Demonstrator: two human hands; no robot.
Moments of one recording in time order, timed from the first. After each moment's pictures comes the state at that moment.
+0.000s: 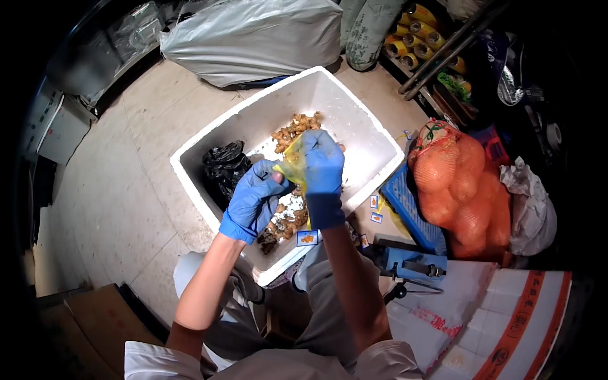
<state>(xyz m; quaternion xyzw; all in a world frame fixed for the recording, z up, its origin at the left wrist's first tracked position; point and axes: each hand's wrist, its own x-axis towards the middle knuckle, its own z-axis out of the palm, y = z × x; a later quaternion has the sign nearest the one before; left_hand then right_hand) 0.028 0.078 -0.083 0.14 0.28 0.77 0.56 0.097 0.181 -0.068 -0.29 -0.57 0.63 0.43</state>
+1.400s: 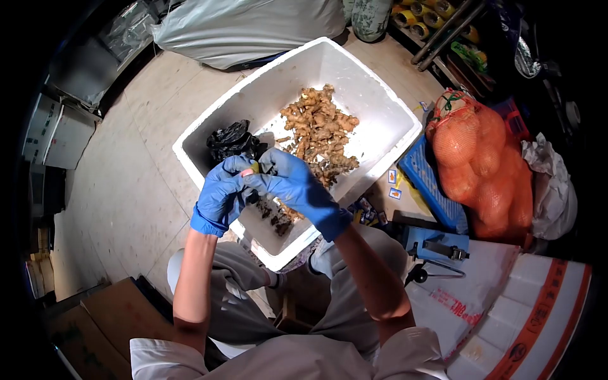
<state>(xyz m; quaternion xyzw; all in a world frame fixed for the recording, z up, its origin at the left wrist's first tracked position) -0.006 0.035 -0.103 0.16 0.36 0.73 0.55 0.105 0.139 -0.080 -0.22 -0.55 0.79 0.12</state>
